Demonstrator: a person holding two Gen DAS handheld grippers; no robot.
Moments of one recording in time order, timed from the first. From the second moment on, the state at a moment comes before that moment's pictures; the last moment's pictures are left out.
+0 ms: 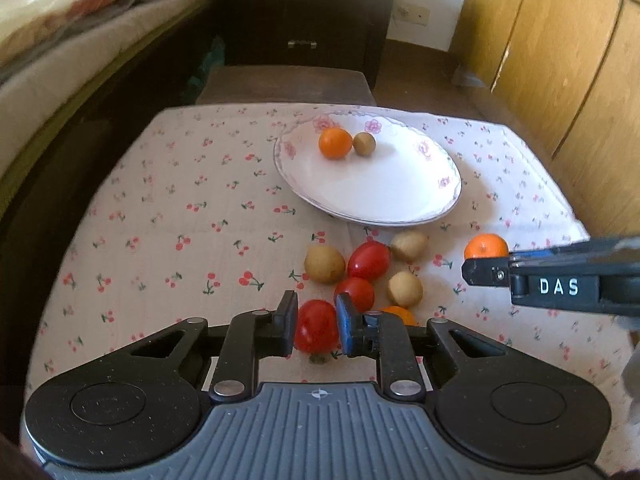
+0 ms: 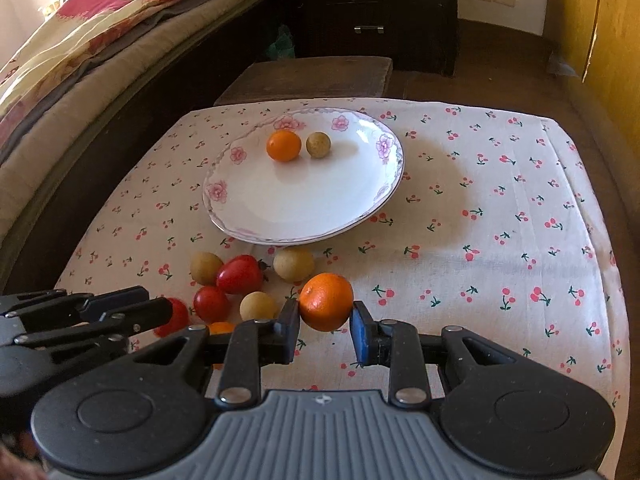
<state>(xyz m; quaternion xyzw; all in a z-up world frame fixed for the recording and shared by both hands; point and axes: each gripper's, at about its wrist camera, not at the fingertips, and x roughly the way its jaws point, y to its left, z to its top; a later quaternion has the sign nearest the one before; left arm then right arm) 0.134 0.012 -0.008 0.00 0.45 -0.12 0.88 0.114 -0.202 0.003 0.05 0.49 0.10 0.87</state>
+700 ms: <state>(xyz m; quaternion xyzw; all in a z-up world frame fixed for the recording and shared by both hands) 0.156 0.015 -0.034 -0.05 0.49 -0.11 0.87 0.117 -0.203 -0.003 0.06 0.49 0.10 0.86</state>
